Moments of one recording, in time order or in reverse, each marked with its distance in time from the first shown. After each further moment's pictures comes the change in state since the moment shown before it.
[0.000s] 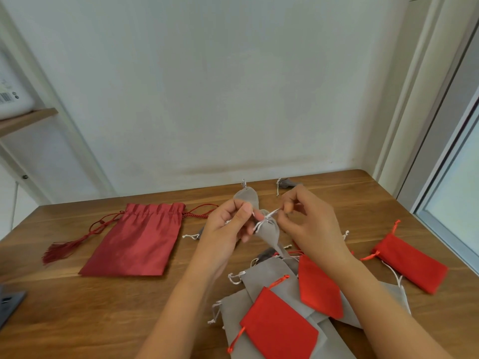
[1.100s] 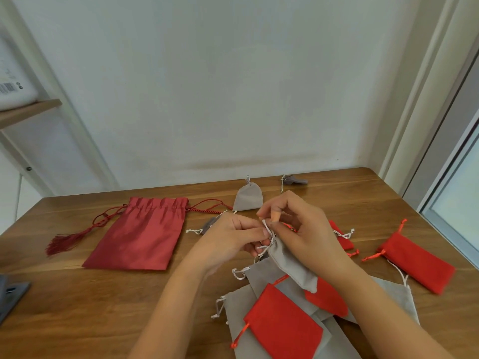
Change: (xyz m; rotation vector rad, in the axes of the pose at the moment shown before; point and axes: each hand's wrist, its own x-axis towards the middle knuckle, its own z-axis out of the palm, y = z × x) left_hand -0.003 0.007 -0.011 0.174 -0.265 -0.253; right_hand -0.009 -0.020 0.008 0.284 -0.201 -0.033
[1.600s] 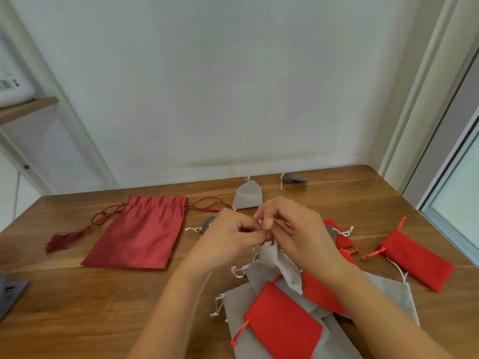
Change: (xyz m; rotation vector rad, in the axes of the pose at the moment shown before) left_hand -0.002 0.003 0.002 0.304 0.056 0.098; right_hand -0.001 0.003 0.005 -0.157 -0.022 -0.157
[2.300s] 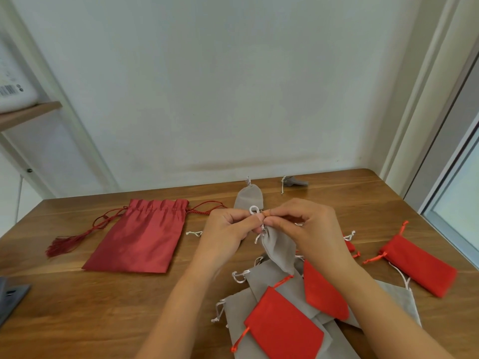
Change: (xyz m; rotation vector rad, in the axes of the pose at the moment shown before) left_hand 0.006 -0.002 0.003 -0.153 0.312 -0.018; right_hand 0.003 0.015 -0.006 -0.040 0.134 0.175
